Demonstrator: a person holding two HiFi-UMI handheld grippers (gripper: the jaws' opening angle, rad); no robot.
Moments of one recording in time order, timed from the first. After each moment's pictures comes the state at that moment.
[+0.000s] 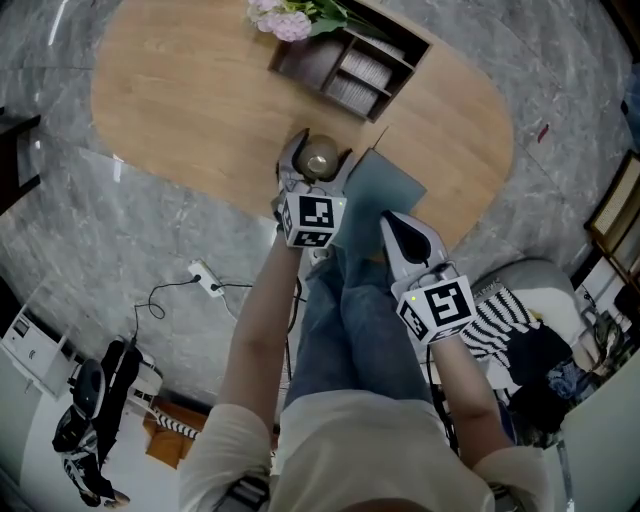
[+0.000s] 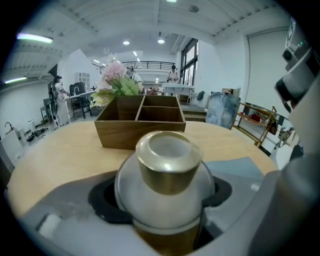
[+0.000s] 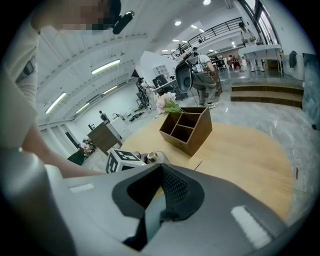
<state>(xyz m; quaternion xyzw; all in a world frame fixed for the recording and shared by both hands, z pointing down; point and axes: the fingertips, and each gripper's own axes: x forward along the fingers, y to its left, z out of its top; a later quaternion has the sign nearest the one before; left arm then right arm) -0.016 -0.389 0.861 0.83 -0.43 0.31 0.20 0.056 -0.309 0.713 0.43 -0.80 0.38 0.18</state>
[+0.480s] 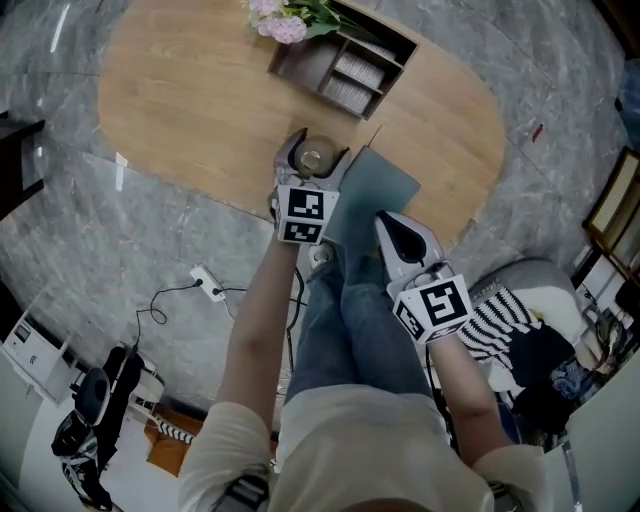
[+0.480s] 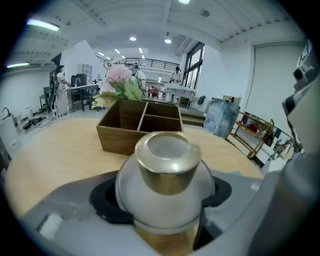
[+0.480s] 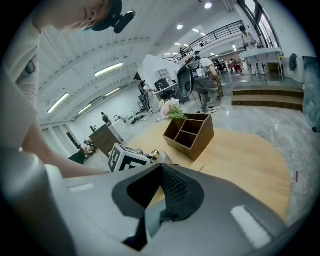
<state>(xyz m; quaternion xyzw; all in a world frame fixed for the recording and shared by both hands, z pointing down) -0.014 -0.396 0.833 0.83 -0.41 0.29 0.23 0.052 -0.304 0.690 0.44 -0.81 0.37 0.17</state>
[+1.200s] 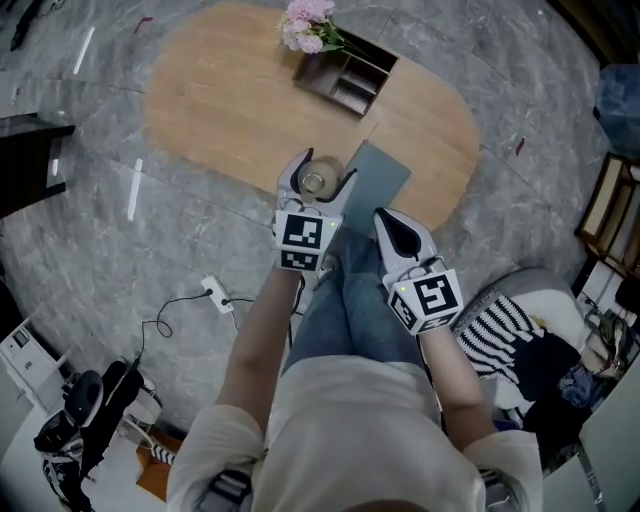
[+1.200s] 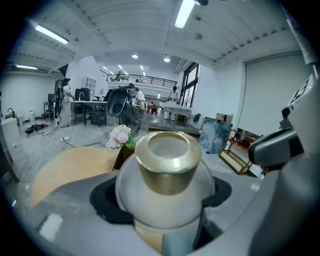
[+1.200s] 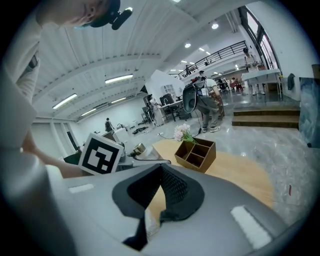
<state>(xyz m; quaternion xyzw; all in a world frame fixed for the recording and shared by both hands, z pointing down) -0.023 -0.329 0.645 0.86 -0.42 0.21 0.19 0.037 -0.248 0.578 0.47 -0.83 0.29 0.12</state>
